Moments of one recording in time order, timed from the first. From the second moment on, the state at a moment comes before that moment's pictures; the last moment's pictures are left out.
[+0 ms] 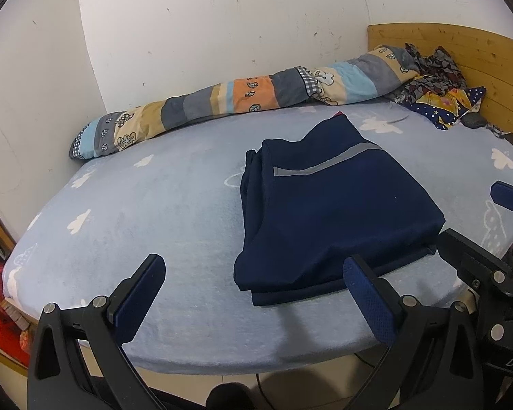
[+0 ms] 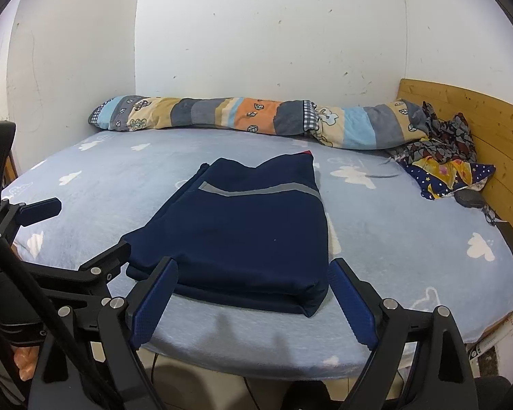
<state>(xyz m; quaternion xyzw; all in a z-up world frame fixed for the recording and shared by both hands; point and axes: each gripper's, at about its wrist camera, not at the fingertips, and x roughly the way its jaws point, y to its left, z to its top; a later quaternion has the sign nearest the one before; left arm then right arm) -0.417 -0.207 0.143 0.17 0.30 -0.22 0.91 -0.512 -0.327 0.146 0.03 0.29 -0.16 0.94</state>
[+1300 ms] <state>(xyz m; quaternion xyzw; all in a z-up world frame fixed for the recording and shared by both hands) -0.421 -0.211 0.137 0.18 0.29 -0.21 0.91 -0.512 -0.329 0.147 0.02 0.29 -0.16 0.94</state>
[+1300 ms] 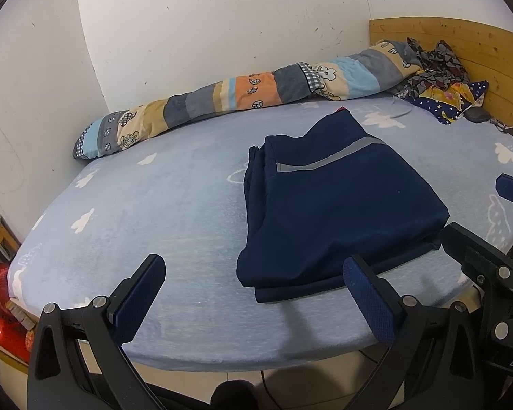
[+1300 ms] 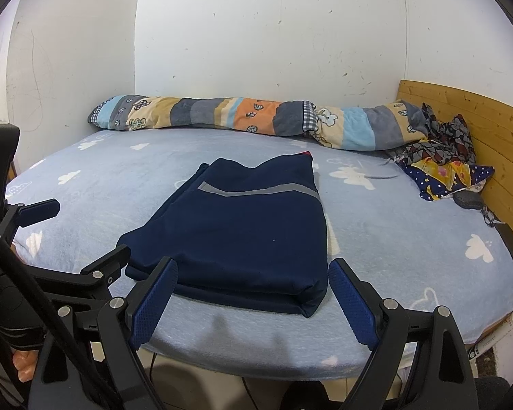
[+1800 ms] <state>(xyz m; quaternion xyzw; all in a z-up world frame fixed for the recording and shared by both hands) -0.422 -0.210 0.136 0.18 0.29 -0.21 0.91 -0.513 -0.331 0.148 0.03 0.29 -0.16 0.94</state>
